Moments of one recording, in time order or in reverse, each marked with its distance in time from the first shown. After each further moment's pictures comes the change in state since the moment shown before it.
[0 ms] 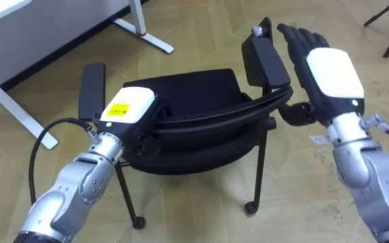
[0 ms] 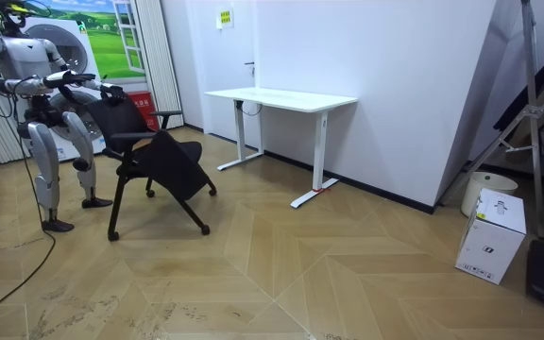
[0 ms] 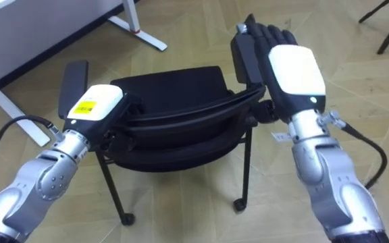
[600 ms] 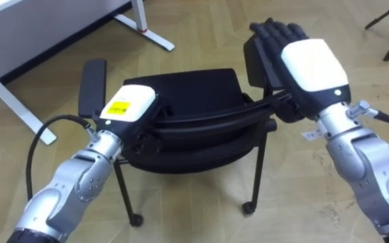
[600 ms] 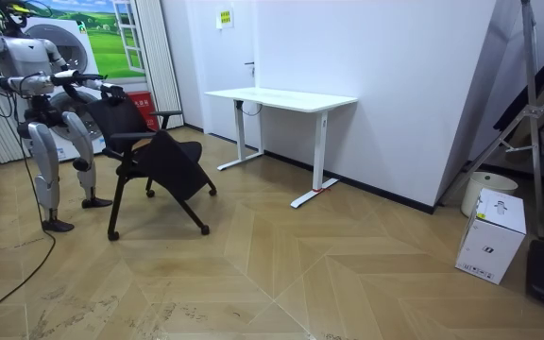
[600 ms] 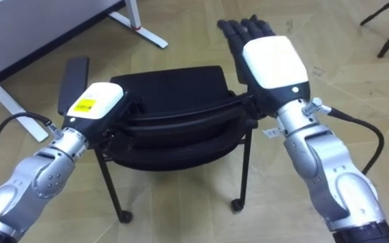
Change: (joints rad) left arm -0.014 0.025 -0.019 0.002 -0.024 -0.027 -0.003; right arm -0.029 -0.040 0.073 -0.069 -0.063 -0.027 0.107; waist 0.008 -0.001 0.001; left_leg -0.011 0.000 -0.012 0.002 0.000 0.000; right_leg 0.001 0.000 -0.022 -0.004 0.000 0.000
